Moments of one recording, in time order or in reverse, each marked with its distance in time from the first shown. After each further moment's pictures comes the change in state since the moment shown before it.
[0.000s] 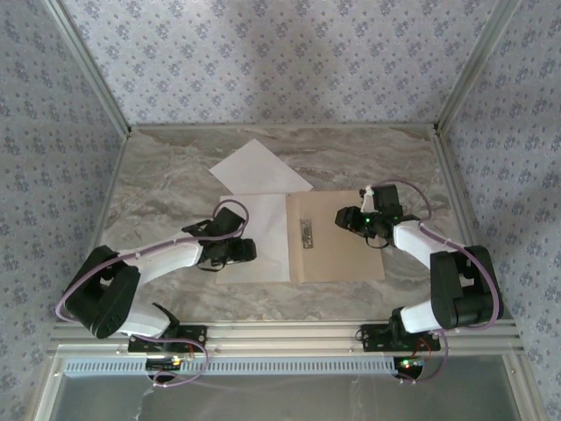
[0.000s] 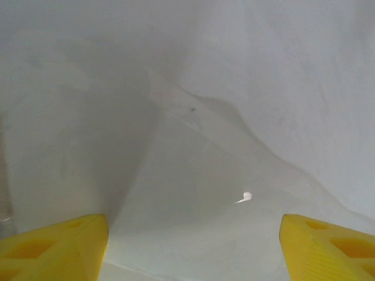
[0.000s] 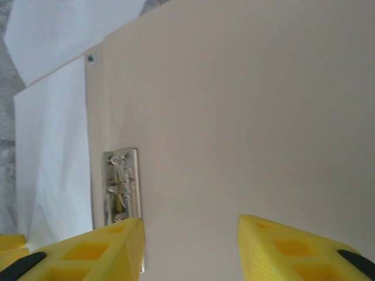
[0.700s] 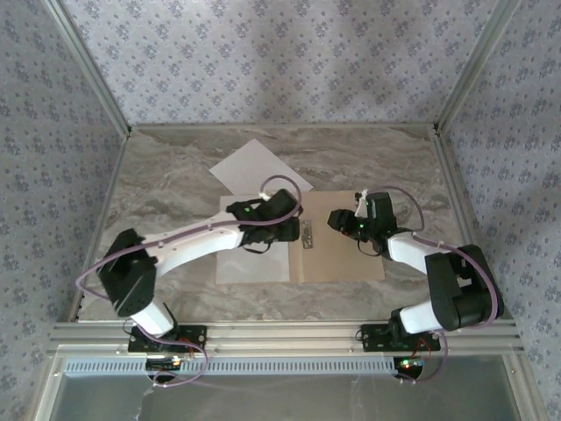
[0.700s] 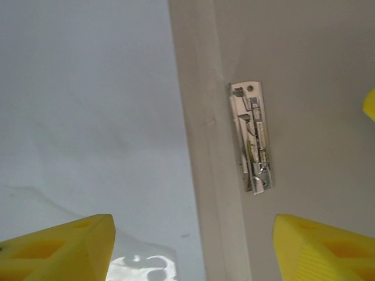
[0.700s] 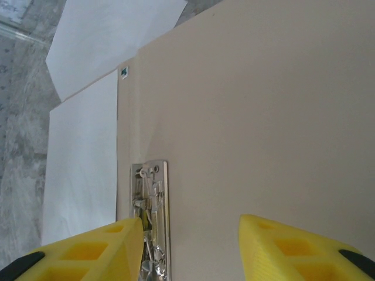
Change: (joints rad) left arm -0.329 0.262 0.577 -0.200 -0.266 -0.105; right arm 0.055 0.000 -0.134 0.298 0.031 0.138
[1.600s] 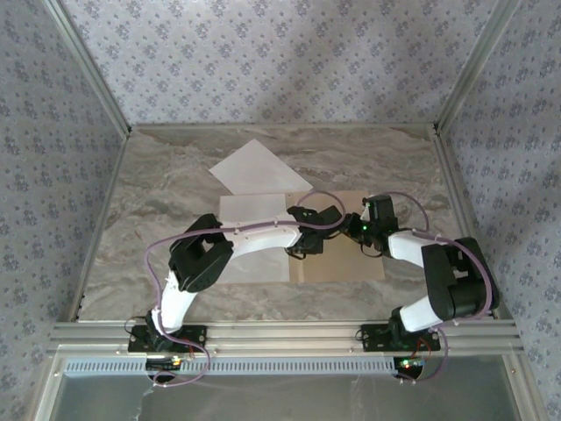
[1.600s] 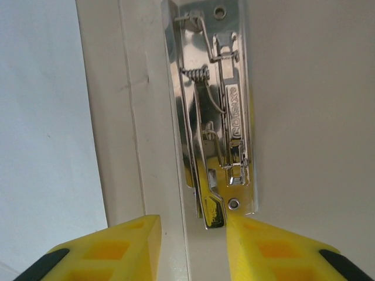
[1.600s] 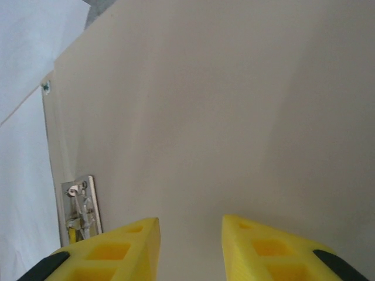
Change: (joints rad) left arm -0.106 0.437 0.335 -0.178 -0.036 -0.148; right arm -0.037 0.066 -0.005 -0.047 0.077 0.042
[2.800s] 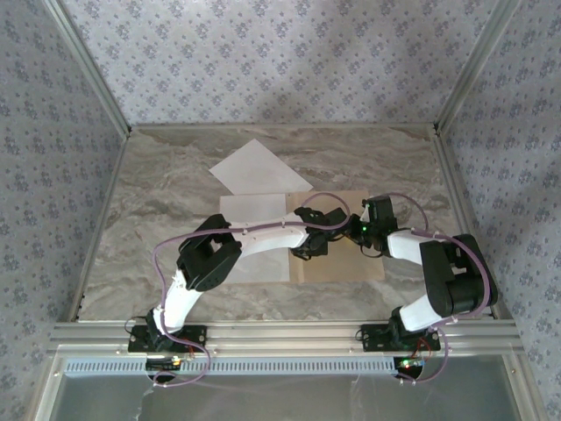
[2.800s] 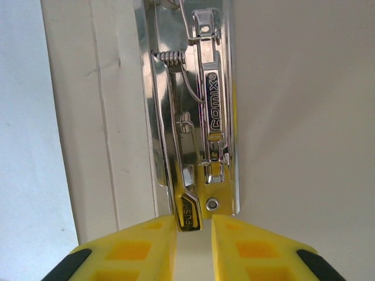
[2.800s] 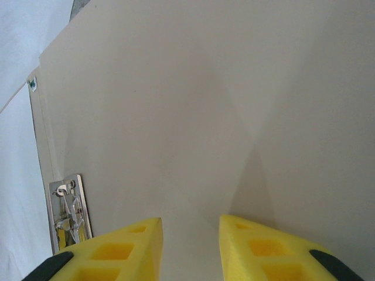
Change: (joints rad) left arm -0.011 0.058 0.069 -0.034 0.018 -0.040; right arm -0.002 0.018 0.000 0.000 -0.003 0.003
